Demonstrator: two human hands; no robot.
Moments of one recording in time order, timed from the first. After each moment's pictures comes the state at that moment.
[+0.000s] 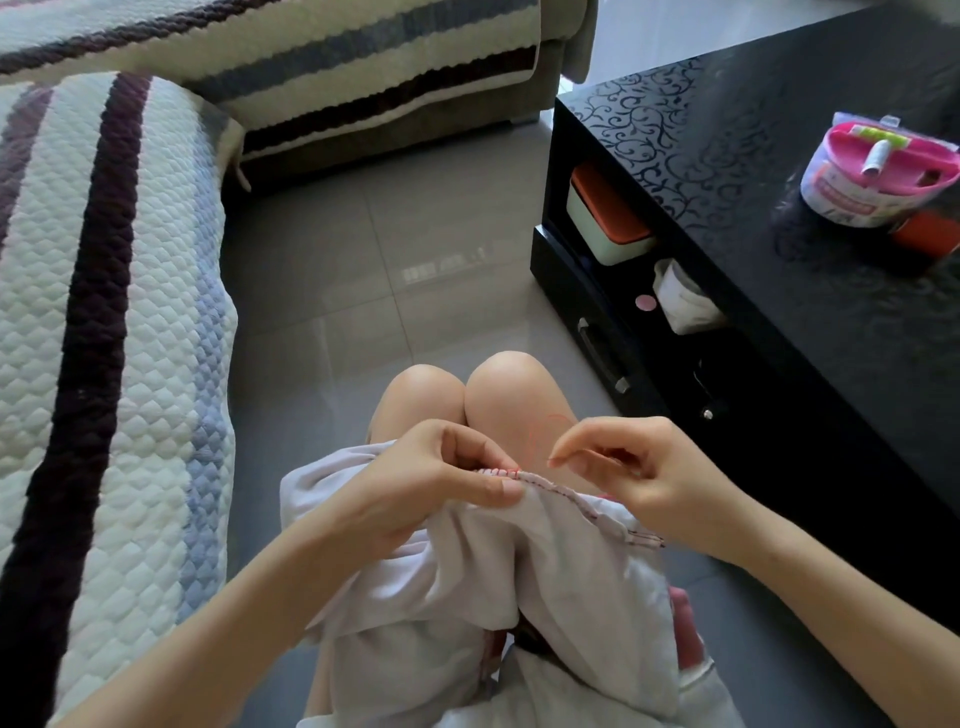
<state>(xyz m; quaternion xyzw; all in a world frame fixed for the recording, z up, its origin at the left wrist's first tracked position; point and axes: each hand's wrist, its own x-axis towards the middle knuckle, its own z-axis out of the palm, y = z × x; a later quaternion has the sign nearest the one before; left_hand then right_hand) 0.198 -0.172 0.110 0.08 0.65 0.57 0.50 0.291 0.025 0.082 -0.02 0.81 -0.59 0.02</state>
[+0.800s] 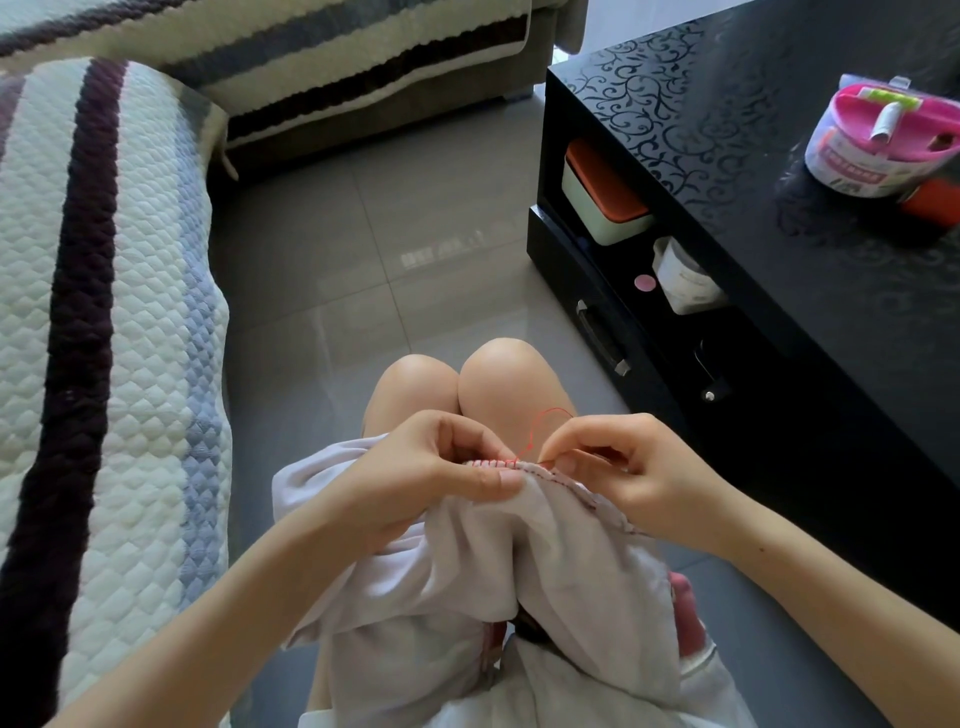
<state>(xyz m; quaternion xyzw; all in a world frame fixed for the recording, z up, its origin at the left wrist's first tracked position) 0.198 -0.169 0.112 0.10 0.65 0.56 0.51 0.288 0.019 0.078 -0.03 0.80 -0.60 0.03</state>
